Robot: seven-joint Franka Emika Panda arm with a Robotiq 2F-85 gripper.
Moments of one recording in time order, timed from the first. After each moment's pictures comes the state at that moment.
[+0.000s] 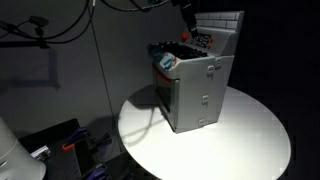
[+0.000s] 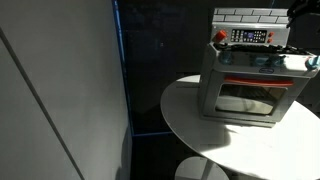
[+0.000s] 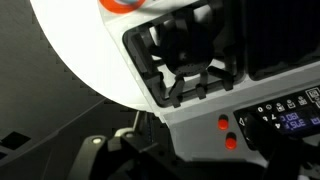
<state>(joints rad) -0.14 -0.04 0.03 -2.00 -0.23 2.36 0.80</state>
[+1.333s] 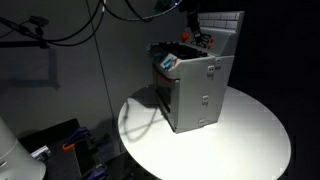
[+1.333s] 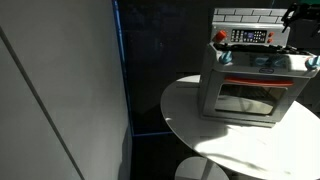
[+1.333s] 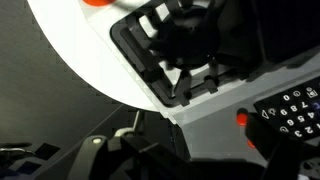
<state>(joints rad) -0.10 0.06 -0.02 -1.92 -0.29 2.33 0.98</state>
